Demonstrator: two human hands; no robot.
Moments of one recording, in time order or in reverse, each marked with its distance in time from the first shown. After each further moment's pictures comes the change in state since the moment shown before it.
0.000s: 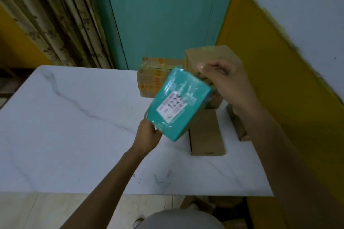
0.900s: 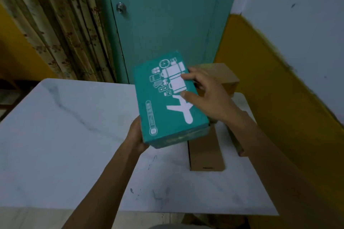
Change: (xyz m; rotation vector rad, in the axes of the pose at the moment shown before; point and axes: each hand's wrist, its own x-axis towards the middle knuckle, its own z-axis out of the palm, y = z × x) left_hand 0.027 0.034 -0.024 -1.043 0.054 -0.489; right_hand 0.011 -0.005 0.015 -0.257 -0.297 -0.267
